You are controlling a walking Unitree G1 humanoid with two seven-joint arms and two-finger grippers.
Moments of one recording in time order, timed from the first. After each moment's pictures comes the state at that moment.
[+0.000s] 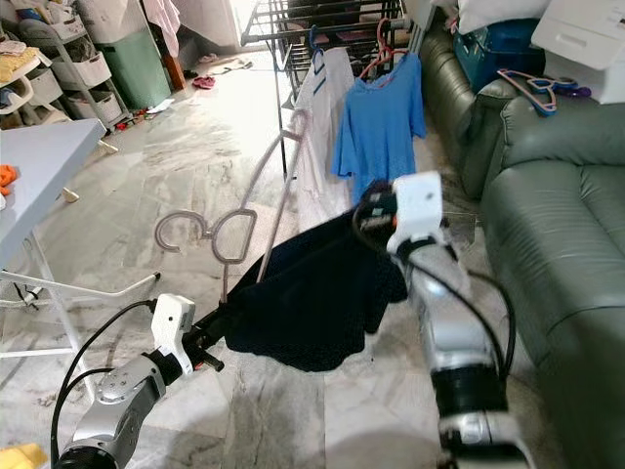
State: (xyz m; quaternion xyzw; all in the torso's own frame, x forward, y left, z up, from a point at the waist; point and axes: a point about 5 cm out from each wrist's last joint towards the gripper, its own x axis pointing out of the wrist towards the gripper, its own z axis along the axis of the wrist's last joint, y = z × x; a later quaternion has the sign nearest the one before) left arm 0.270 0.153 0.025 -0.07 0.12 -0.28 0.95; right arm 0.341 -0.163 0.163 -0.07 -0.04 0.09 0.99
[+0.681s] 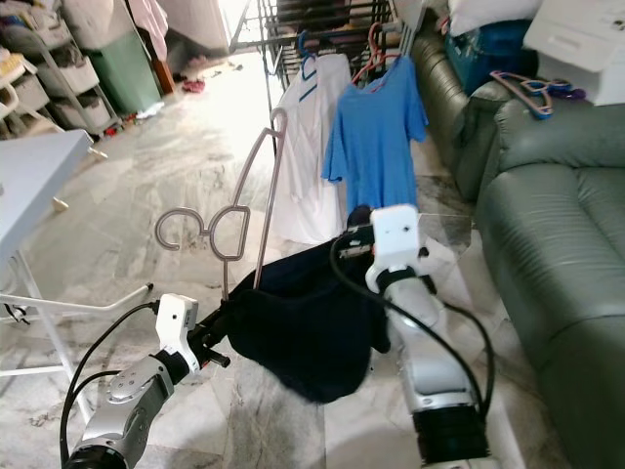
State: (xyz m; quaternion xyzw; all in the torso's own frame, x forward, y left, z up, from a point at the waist) left arm 0.272 0.146 0.024 -0.09 0.13 -0.26 0.95; right arm 0.317 -0.134 0.144 -0.06 -0.03 0.09 0.99
